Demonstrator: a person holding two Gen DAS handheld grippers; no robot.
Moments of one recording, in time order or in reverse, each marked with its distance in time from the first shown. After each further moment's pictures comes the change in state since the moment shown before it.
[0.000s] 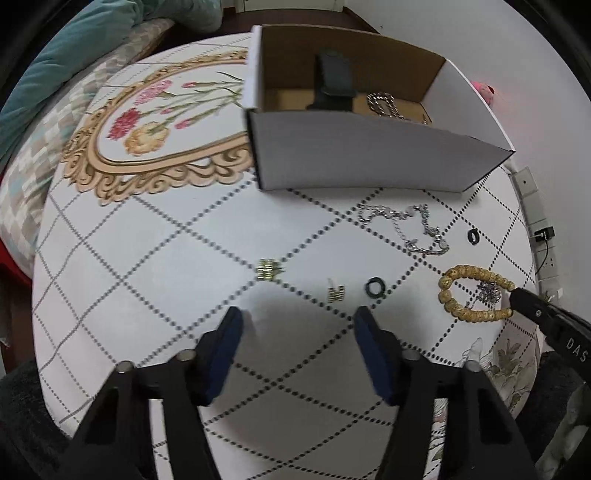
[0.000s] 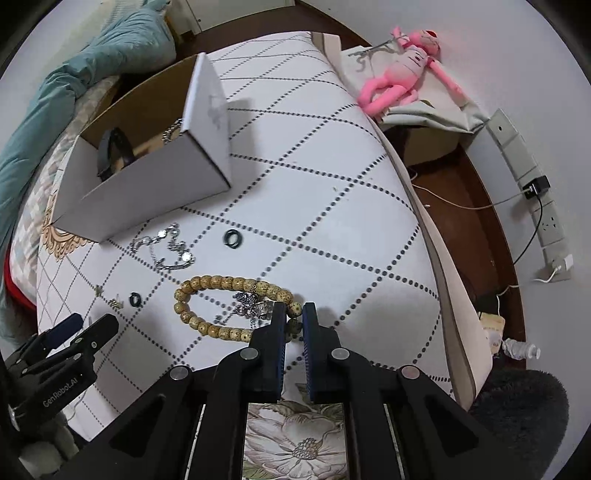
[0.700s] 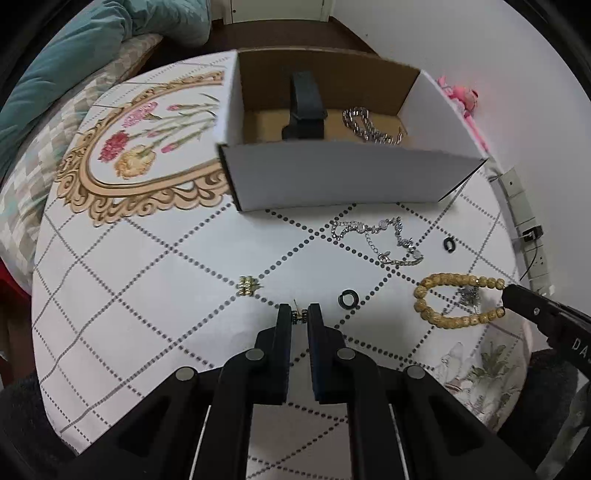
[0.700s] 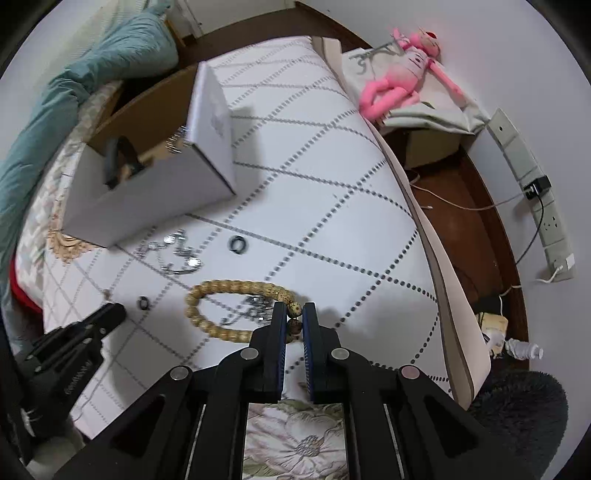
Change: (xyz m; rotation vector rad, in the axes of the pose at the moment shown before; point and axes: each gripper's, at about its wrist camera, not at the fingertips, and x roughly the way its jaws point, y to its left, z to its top) left arm -0.021 -0.004 0.001 0.033 -0.056 -0.031; right arm -0.019 0.004 0.003 -0.012 -0.025 0.054
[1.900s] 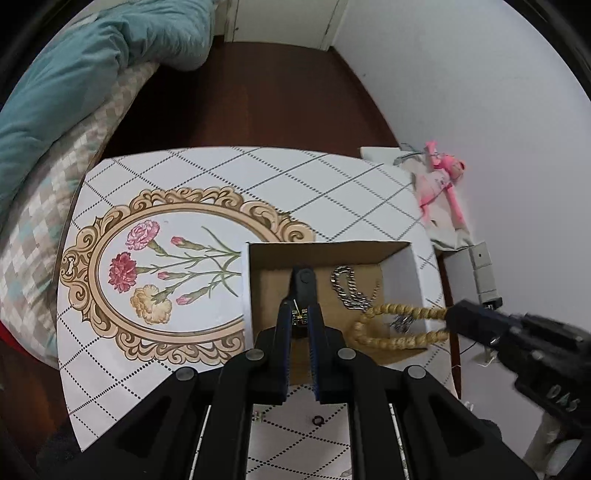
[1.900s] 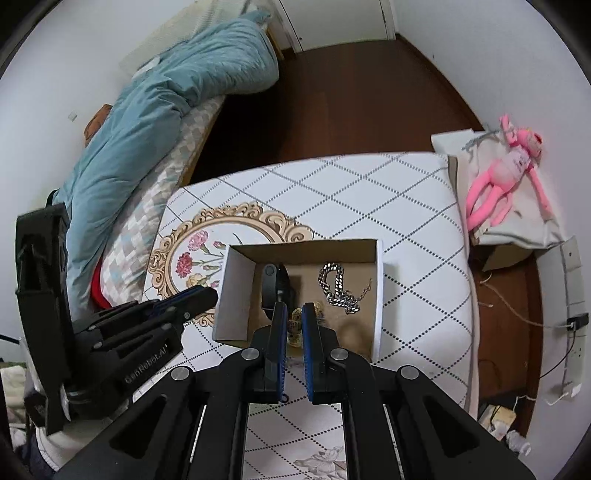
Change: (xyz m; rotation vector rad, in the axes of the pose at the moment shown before) left arm -0.045 0.028 0.151 -0.081 -0.049 -0.119; right arm -0.056 0.104 0.144 -0.224 -0.002 0.225
